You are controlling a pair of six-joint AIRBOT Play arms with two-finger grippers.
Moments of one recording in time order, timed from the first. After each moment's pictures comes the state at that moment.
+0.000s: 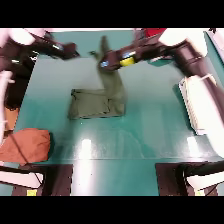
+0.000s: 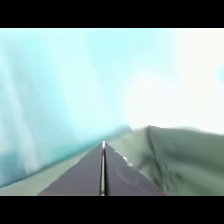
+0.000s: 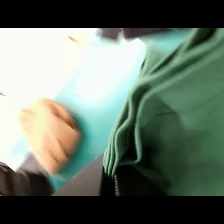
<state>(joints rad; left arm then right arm) -0.08 -1.53 1.77 0.99 -1.06 -1.42 0.50 -1.61 1.82 -0.62 1.09 1.27</state>
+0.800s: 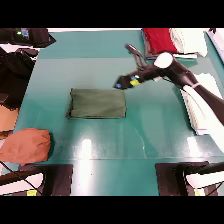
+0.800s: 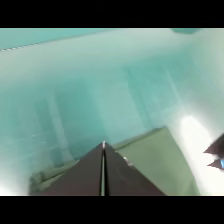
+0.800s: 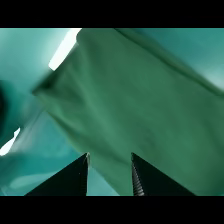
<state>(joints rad) -0.06 -1.31 1.77 1.07 -1.14 -1.35 0.33 -1.56 1.42 -0.80 1.07 1.25</state>
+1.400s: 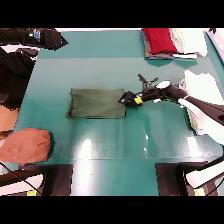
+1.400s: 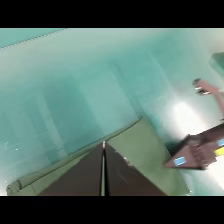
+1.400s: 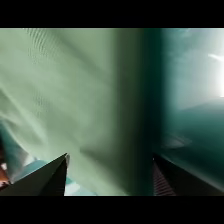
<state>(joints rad) -0.15 -1.31 1.77 1.07 -1.13 -1.33 0.28 -1.70 1.14 -0.46 0.95 1.20</state>
